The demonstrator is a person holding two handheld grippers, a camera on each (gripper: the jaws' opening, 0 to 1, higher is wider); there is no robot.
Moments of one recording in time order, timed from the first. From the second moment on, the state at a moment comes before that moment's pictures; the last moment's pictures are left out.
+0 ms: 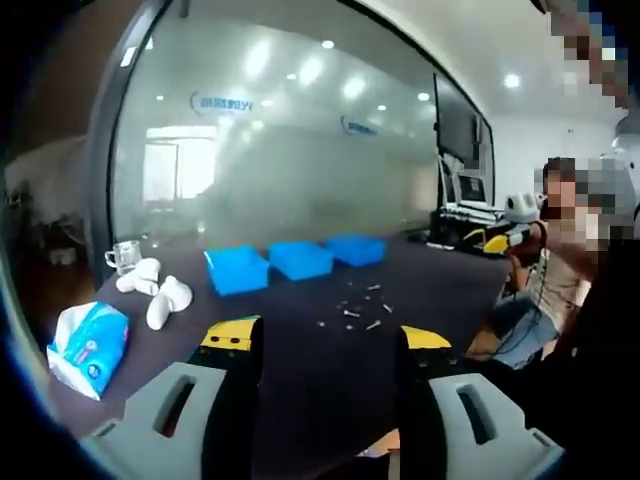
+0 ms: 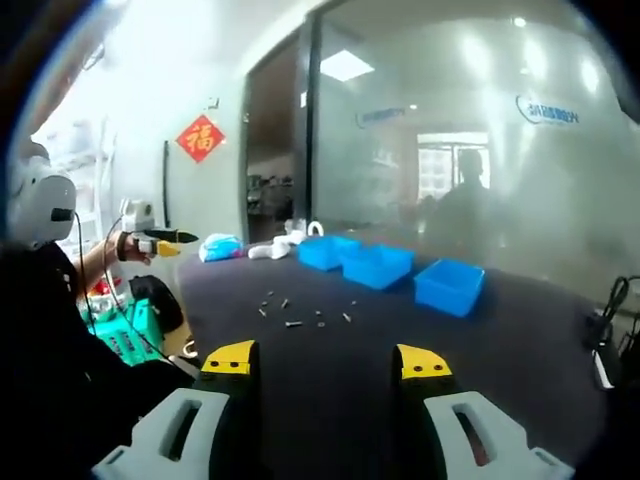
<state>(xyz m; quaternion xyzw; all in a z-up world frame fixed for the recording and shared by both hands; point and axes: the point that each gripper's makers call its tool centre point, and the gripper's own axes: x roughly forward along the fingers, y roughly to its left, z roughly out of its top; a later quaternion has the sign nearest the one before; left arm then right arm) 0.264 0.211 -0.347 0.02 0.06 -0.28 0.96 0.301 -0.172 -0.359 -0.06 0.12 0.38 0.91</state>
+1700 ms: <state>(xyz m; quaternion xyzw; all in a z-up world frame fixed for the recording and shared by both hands) 0.282 0.161 -0.351 0.05 0.16 -0.35 0.92 0.376 -0.086 -0.352 -0.22 0.29 0.48 0.80</state>
